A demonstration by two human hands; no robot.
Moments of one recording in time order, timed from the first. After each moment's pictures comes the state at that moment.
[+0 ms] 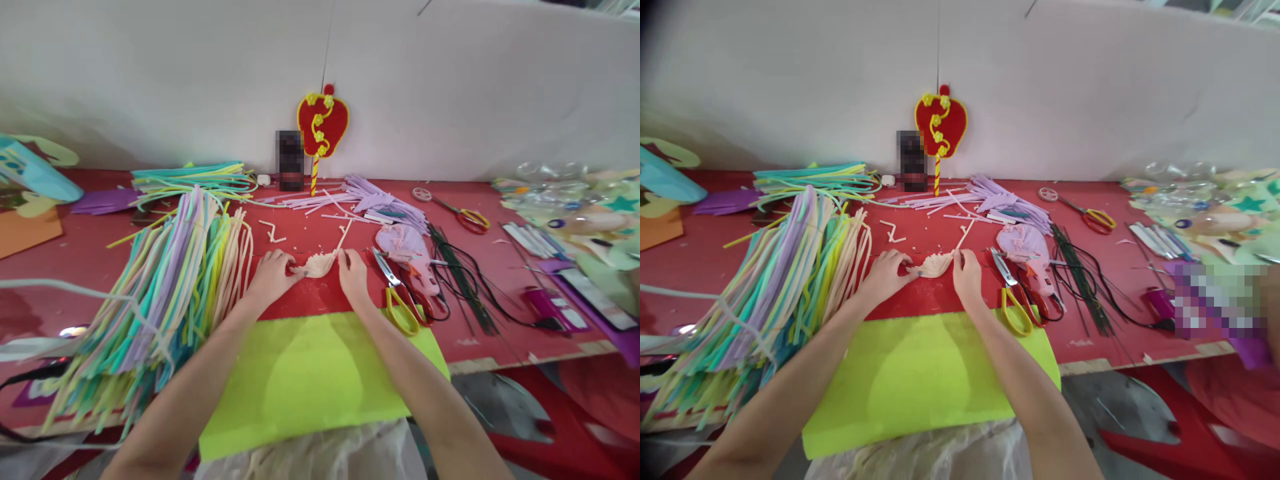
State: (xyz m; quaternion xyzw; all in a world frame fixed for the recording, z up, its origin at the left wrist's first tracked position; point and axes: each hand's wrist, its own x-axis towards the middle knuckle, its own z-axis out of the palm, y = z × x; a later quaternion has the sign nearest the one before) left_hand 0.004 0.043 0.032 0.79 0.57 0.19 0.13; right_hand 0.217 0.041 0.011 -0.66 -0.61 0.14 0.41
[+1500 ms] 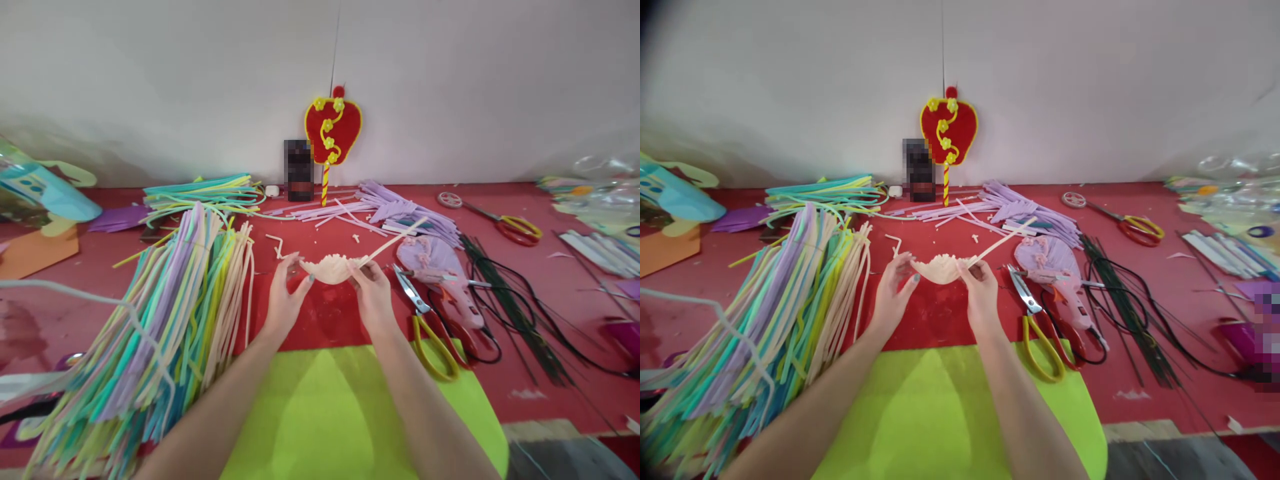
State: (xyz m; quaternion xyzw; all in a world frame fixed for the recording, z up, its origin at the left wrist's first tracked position) left_hand 0.036 0.047 0.025 0.58 0.51 0.54 0.33; right_hand 0.201 0.057 0.037 -0.46 -0.27 0.51 0.67
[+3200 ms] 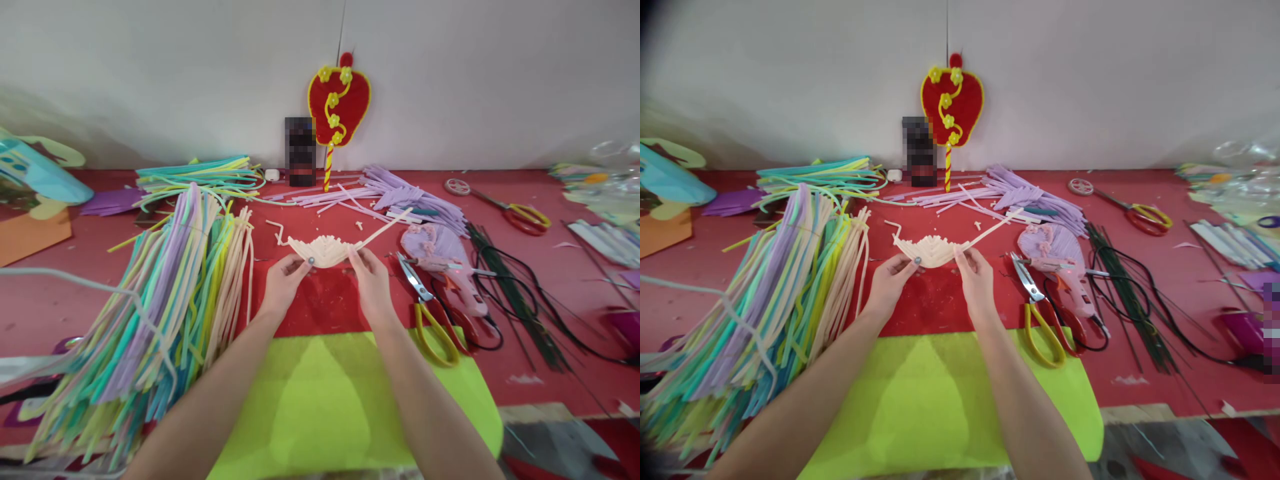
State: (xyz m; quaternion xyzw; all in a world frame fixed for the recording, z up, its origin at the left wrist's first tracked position) left_hand 0.033 0.051 0.024 0.44 0.51 0.53 0.51; right_hand 0.195 0.048 0.040 -0.52 -0.40 0.48 0.58
